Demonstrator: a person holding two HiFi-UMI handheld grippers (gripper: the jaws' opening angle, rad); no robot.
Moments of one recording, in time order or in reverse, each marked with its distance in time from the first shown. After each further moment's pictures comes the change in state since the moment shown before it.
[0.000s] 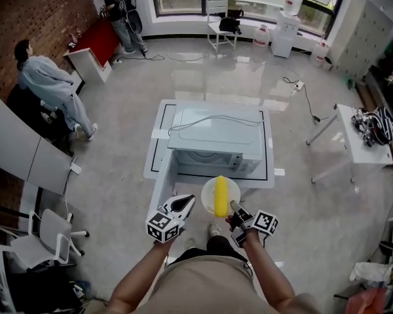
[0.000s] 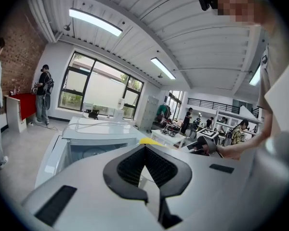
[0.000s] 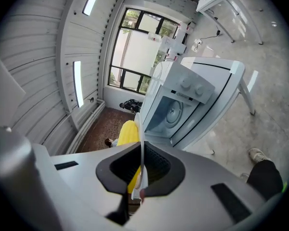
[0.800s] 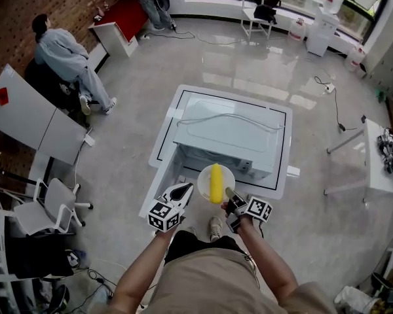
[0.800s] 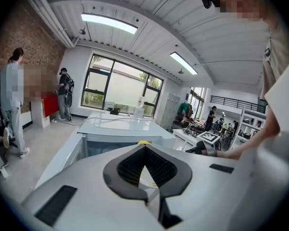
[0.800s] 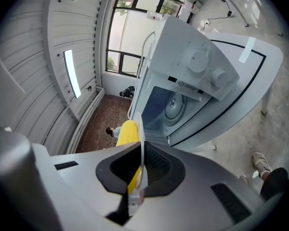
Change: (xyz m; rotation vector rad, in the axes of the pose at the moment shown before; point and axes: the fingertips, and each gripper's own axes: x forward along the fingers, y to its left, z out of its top) left arm 0.056 0.068 -0.013 -0.060 0.009 0.255; right arm 0.105 -0.056 0.046 0.001 0.205 0.031
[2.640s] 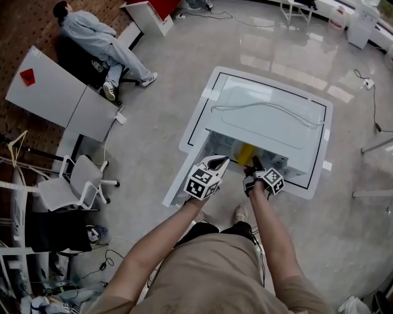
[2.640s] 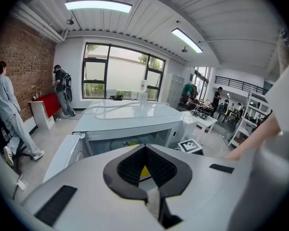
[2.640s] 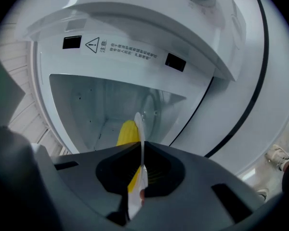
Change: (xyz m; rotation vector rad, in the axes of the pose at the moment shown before) left arm 0.081 0.056 -0.022 0.082 0.220 0.071; right arm 0.137 -0.137 0.061 0.157 -0.236 -0.092
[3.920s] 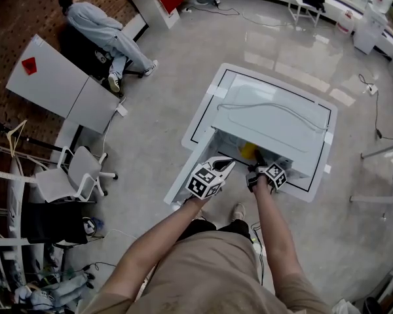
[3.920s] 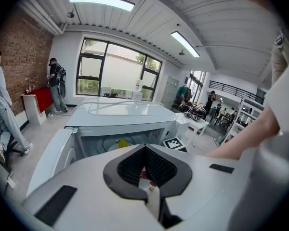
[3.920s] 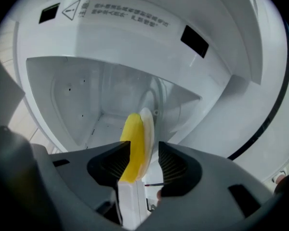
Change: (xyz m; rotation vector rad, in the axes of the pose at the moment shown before) left arm -0.001 -0.007 -0.005 -0.028 0.002 -0.096; right arm 0.029 -0.003 0.003 -0.070 0.051 -0.035
